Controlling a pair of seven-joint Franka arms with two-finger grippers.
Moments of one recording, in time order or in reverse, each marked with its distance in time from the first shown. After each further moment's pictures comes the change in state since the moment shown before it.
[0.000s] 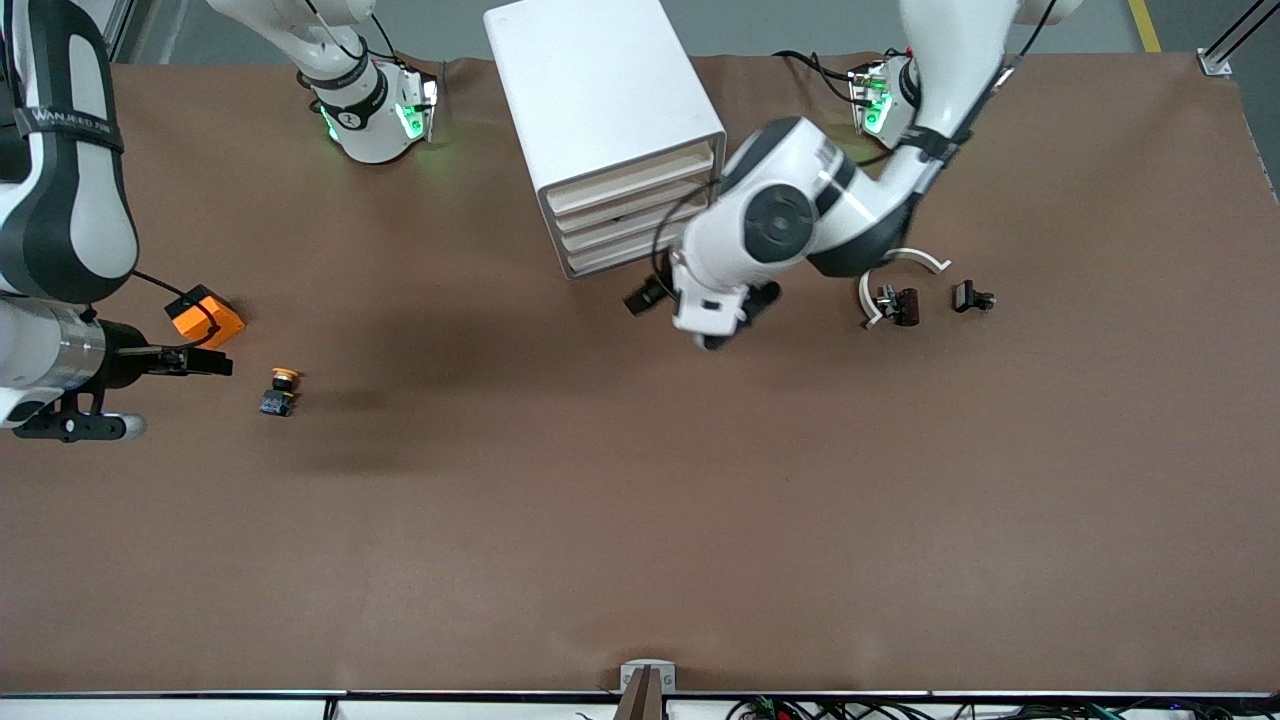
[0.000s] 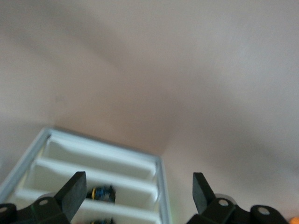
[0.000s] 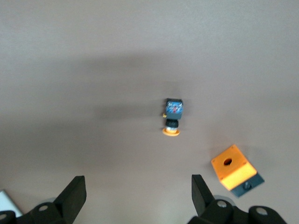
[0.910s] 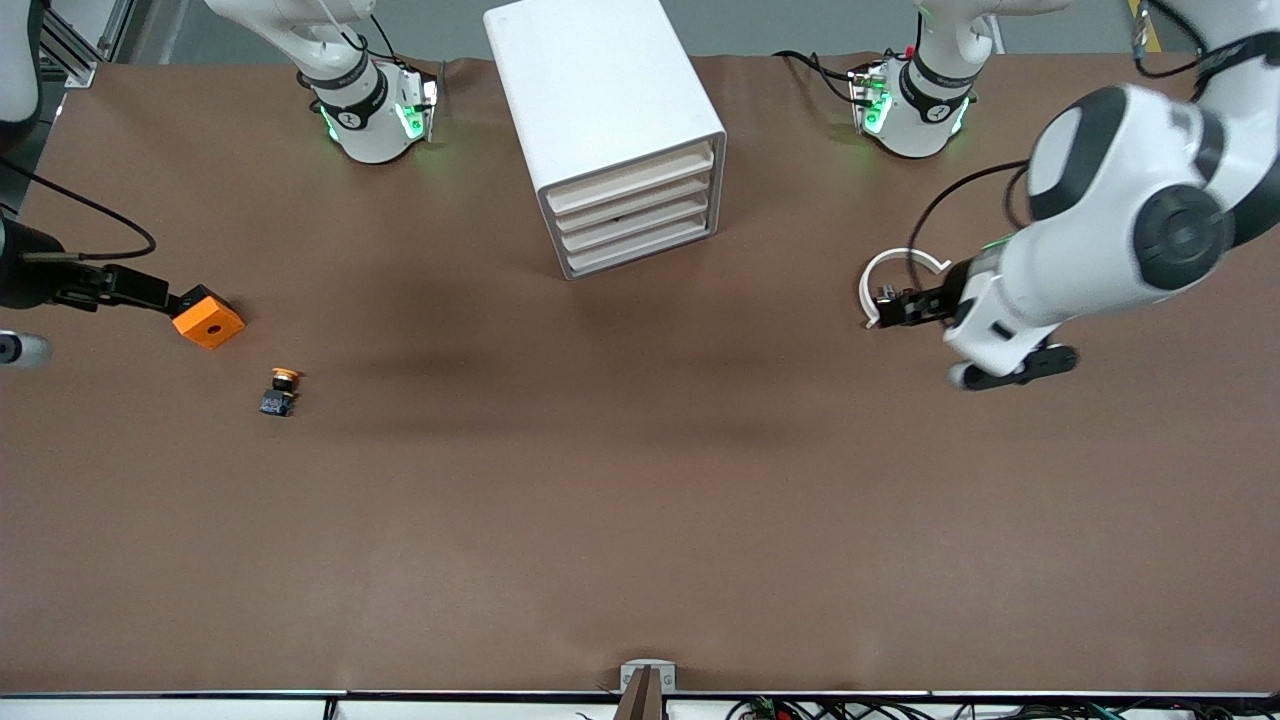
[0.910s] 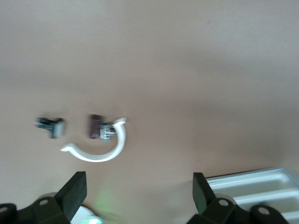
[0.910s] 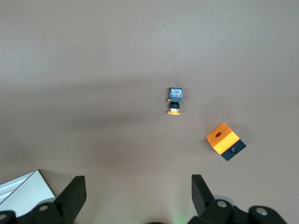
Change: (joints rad) left arm 0.186 -0.291 0.289 -0.046 0.135 -0.420 0.936; right arm 0.037 -0.156 -0.013 0.120 -0.001 -0.182 0.056
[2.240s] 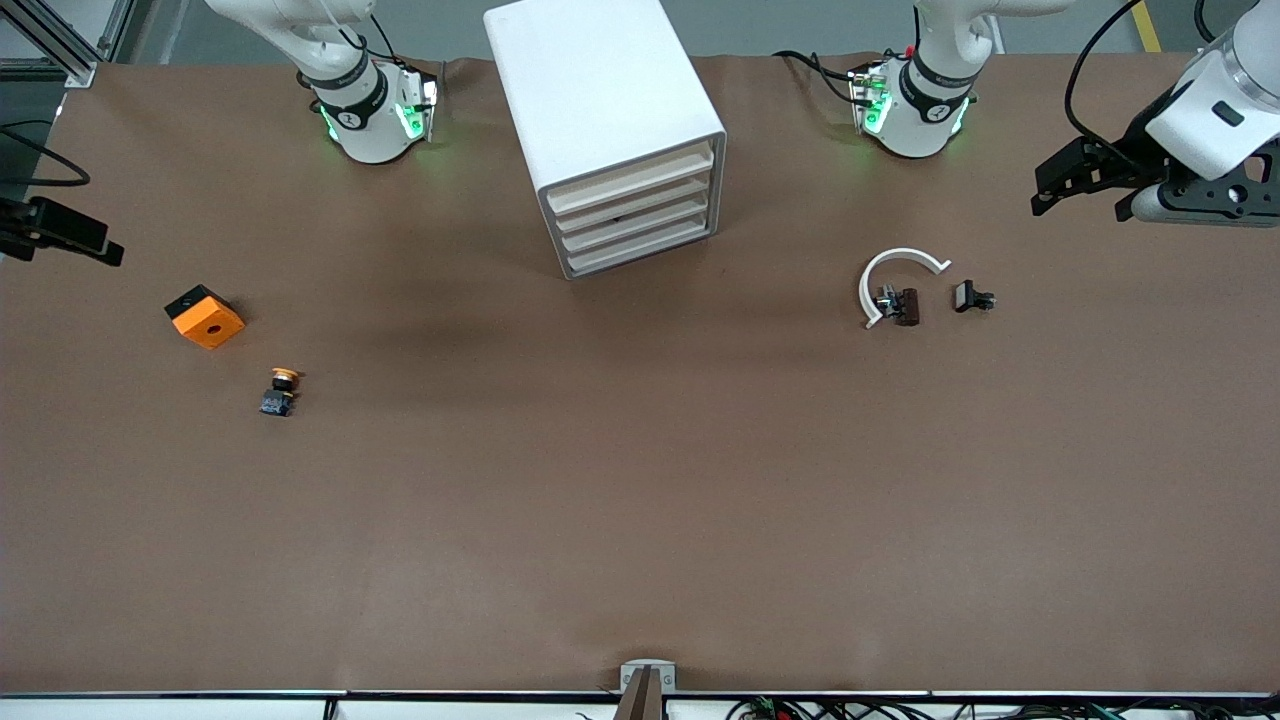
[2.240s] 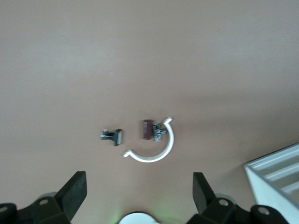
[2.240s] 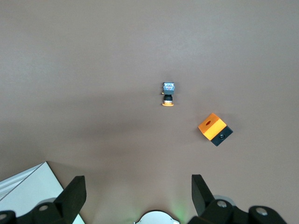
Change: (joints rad) left arm 0.016 -0.364 0.127 -0.170 0.091 -0.013 0.333; right arm -0.027 -0.061 -0.002 0.093 0.000 -0.129 0.005
